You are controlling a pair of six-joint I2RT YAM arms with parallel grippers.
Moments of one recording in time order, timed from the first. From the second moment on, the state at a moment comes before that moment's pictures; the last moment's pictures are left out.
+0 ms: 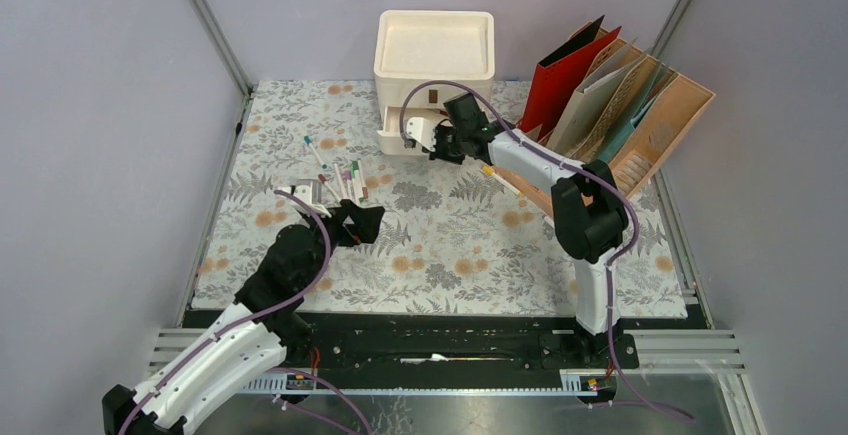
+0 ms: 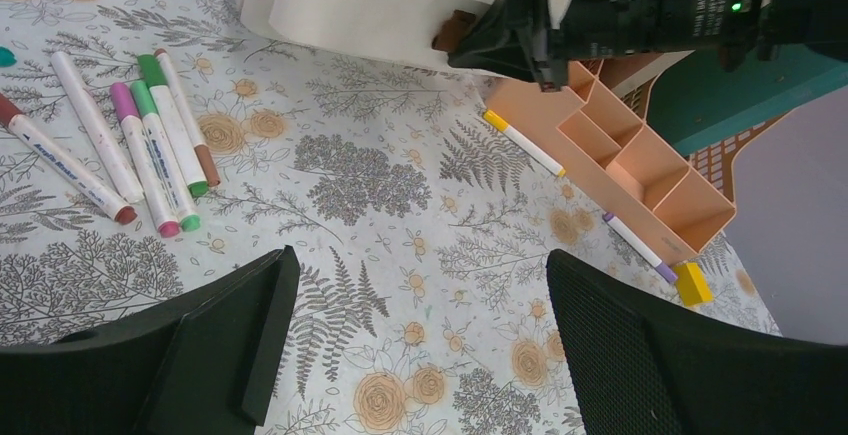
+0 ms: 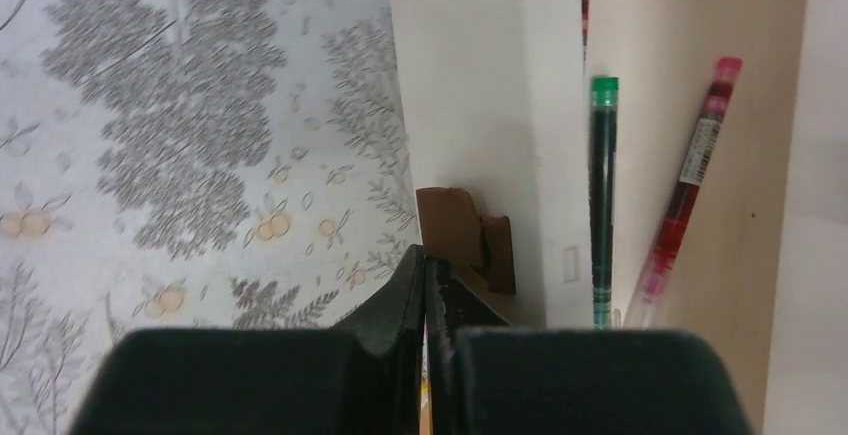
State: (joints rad) left arm -0.65 0.51 0.37 -0.01 -0.24 -0.55; right arm 0.57 2.03 1.62 -0.43 -0.29 -0.95
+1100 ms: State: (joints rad) left arm -0.64 0.55 0.38 0.02 -0.20 -0.60; right arm 0.53 2.26 1.85 -0.05 0.04 -0.69
